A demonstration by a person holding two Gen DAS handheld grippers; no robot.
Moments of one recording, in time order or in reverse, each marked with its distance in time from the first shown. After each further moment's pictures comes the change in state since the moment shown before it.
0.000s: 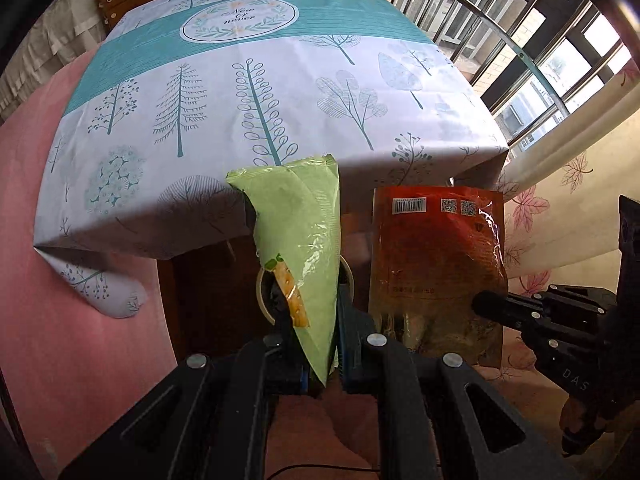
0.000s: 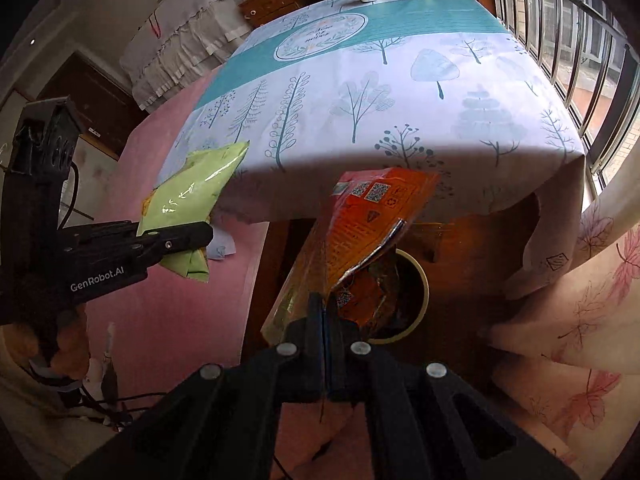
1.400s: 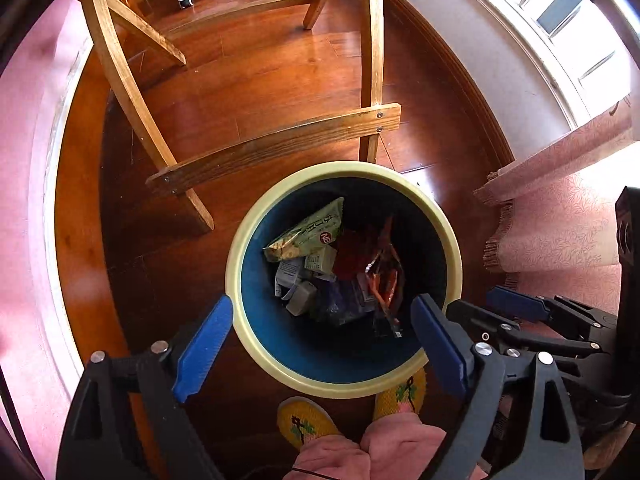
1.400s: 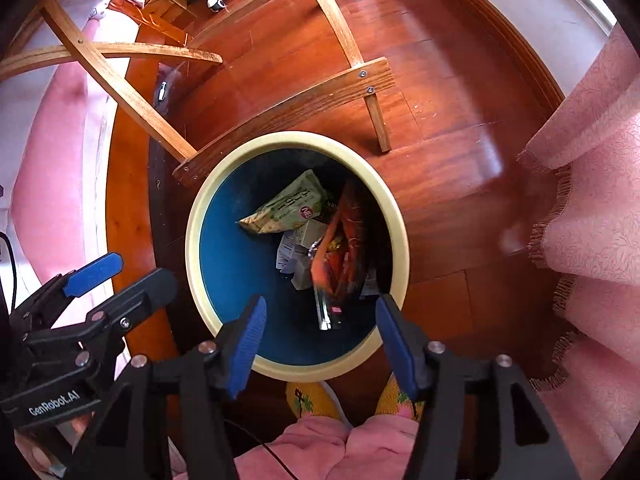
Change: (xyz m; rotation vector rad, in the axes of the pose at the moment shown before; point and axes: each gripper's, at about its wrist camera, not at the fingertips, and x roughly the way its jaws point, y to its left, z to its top) left arm 0.377 0.050 -0.045 0.051 0.144 0.063; right arm 0.348 -0.171 -0.082 0.410 0.160 -0.147
